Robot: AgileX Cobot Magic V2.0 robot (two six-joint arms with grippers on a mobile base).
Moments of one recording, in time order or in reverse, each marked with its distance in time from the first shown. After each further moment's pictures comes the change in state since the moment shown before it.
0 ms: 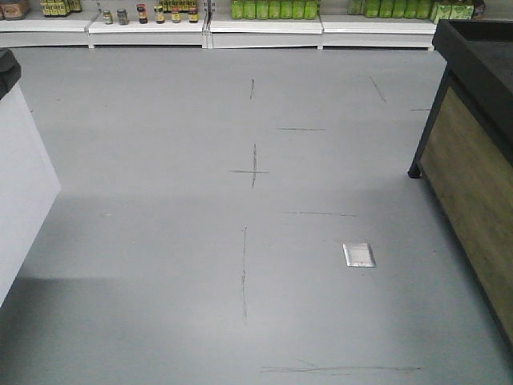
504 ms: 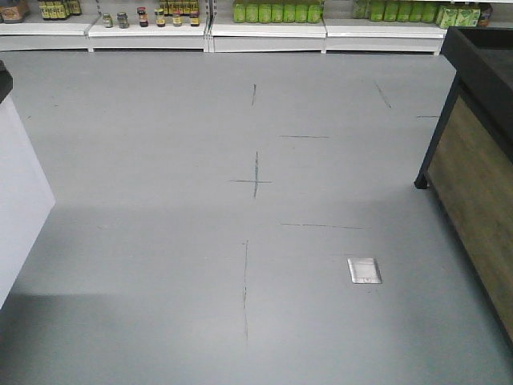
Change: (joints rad) left arm 0.000 0.000 0.000 0.000 0.000 0.000; right arm 0.000 0.000 0.000 0.000 0.000 0.000
